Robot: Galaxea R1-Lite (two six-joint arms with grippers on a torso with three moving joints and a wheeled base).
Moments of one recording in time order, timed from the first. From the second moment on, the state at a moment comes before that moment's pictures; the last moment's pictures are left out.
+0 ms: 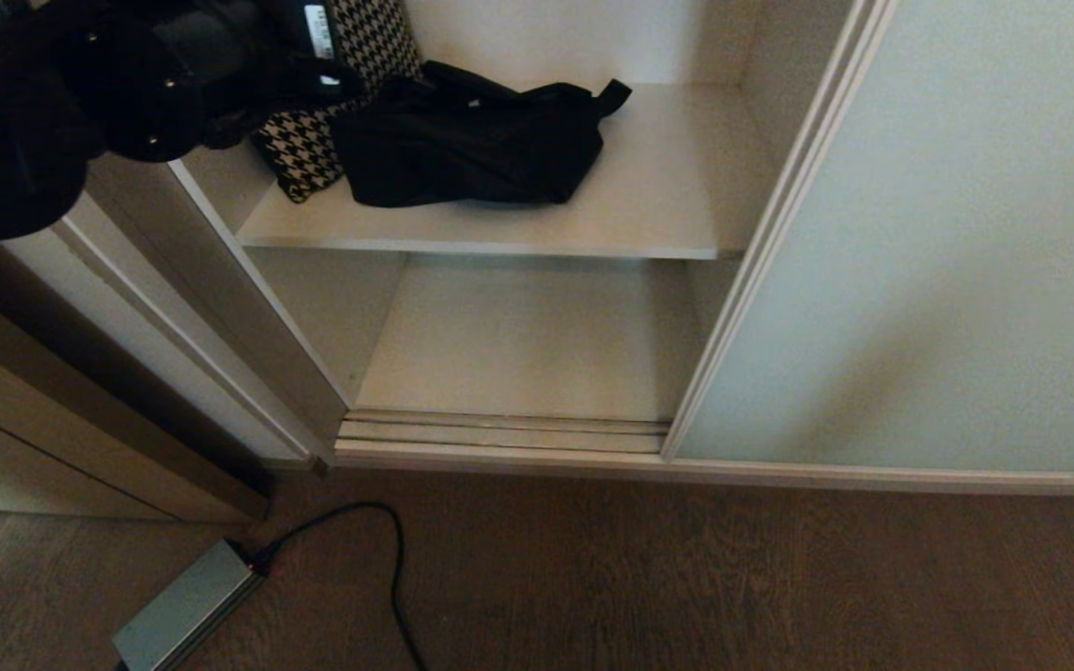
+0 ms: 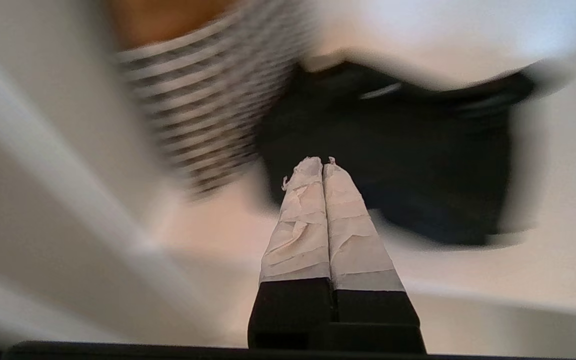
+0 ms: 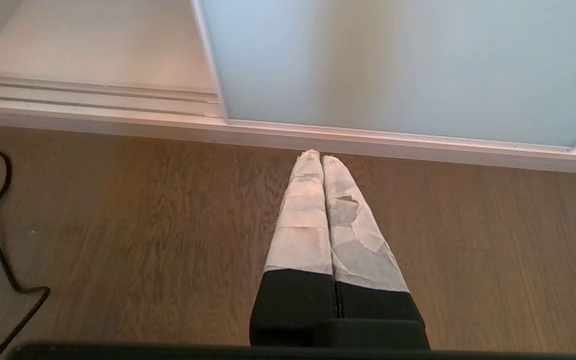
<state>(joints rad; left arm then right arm) -0.40 1.68 -1.63 -0.32 0.52 0.16 0.00 0.00 0.00 0.00 -0.01 0.01</state>
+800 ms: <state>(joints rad) -0.13 0.70 -0.50 -0.30 0.53 0.16 0.00 0.00 0.00 0.00 -0.01 0.01</state>
